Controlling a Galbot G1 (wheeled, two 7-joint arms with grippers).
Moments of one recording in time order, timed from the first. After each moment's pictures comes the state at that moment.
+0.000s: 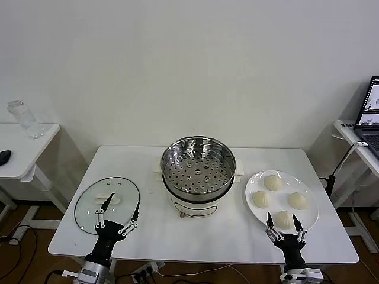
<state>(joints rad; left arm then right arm) 1.65 -1.25 -0.52 -2.01 0.10 -0.29 -0.03 -1.62 1.17 0.53 1.86 0.39 0.23 0.25</state>
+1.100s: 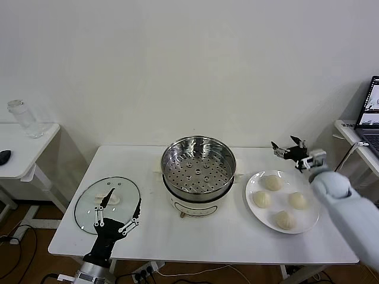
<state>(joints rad) 1.68 -1.25 -0.52 -2.09 0.11 -0.31 -0.03 -0.35 0.71 -0.20 1.07 0.57 -0.06 -0.46</state>
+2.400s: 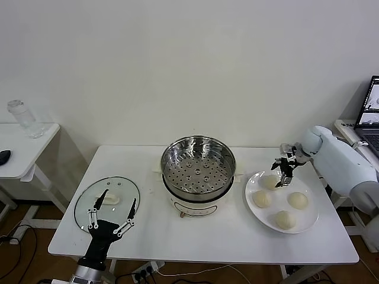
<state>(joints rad) 1.71 -1.28 -0.55 -2.11 0.11 -0.31 -0.03 0.07 0.98 -0.63 0.55 -0.22 0.11 -1.17</state>
